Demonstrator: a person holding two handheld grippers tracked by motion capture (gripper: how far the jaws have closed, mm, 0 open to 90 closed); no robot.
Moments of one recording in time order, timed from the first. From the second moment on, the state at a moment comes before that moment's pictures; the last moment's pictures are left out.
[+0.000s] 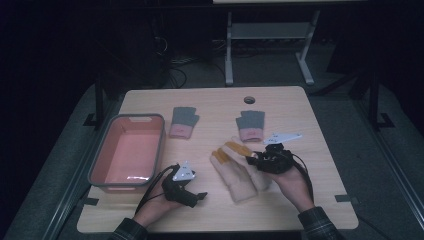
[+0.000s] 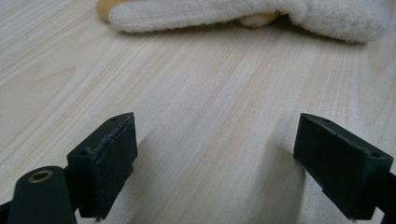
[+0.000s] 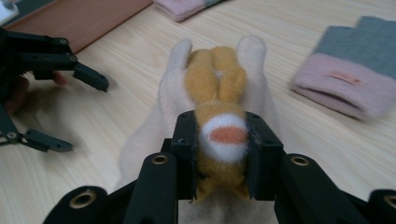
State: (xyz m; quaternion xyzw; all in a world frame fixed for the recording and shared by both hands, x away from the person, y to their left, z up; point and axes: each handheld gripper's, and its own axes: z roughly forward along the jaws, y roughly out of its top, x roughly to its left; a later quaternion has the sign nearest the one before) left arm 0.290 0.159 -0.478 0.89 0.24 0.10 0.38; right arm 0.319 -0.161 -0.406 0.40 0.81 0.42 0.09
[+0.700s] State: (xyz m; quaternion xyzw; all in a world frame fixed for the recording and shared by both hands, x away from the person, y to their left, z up) left arm 0.290 0.159 -0.478 0.89 0.24 0.10 0.38; right arm 0.326 -0.128 -0.426 0.40 0.83 0.39 0.08
